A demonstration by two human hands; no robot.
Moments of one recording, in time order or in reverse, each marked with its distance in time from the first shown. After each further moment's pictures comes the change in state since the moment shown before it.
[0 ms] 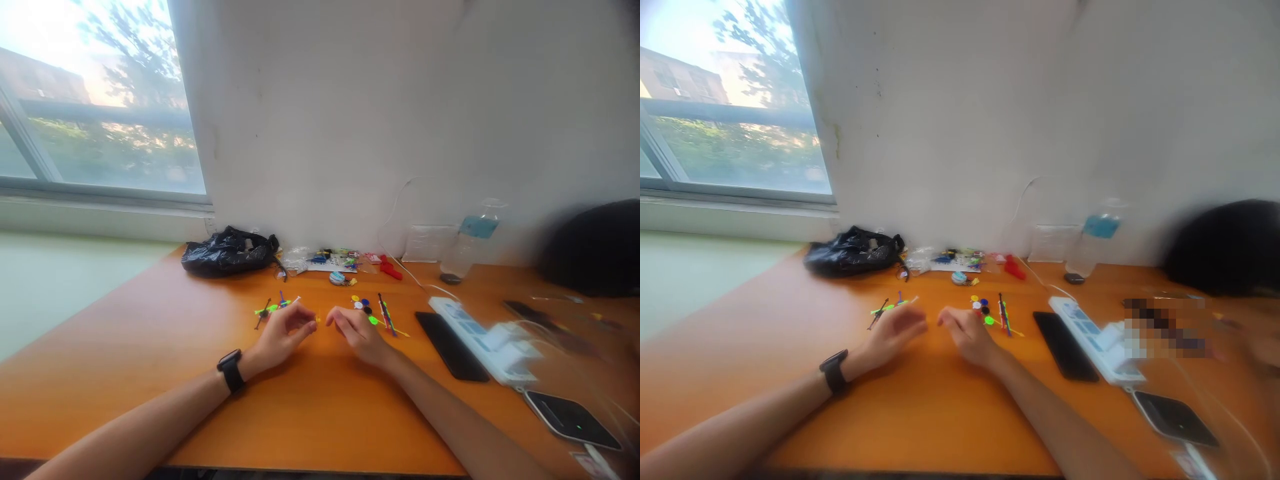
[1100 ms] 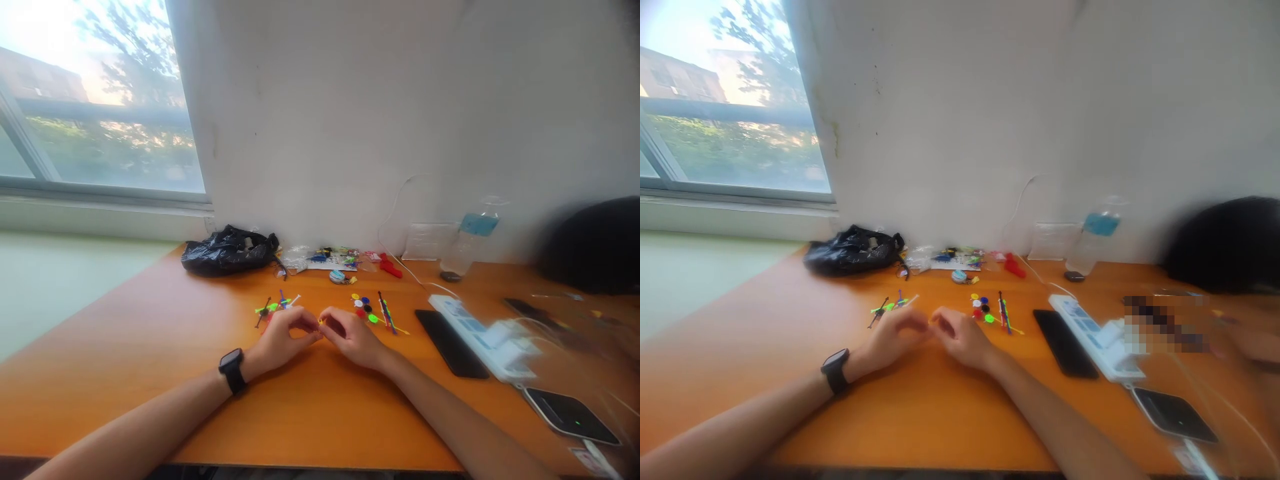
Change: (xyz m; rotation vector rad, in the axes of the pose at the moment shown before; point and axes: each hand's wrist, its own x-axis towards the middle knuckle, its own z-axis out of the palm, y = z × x) left_hand -0.003 -0.016 0.002 0.115 -0.035 0.105; right_hand 0.001 0.001 0.013 -0.036 -0.075 -0.014
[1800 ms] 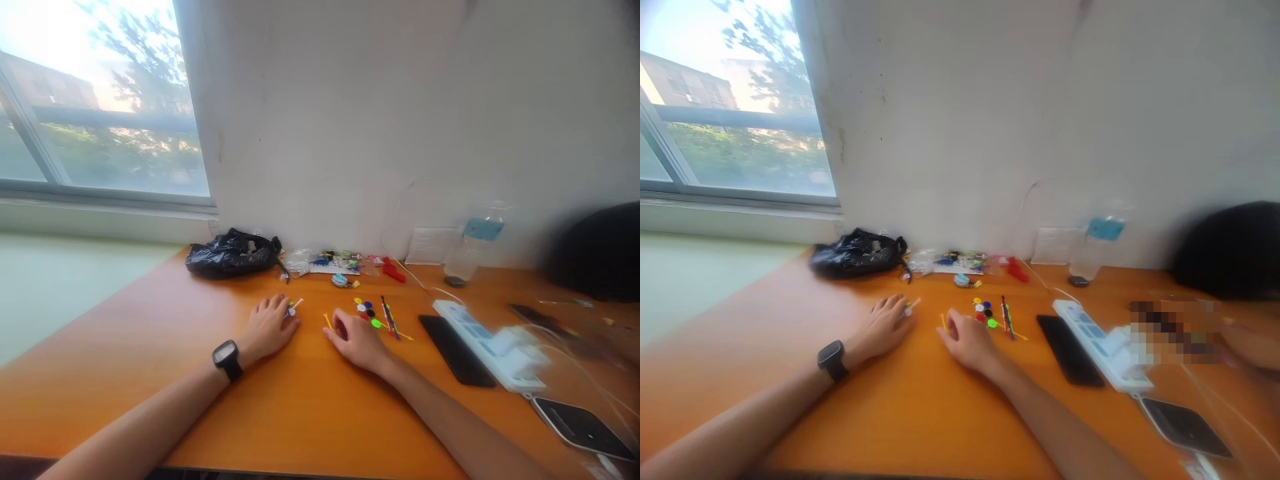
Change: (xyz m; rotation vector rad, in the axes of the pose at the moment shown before) left_hand 0.005 -0.020 -0.036 0.872 -0.066 -0.256; right_hand 0.001 0.002 0.000 -0.338 0.088 0.228
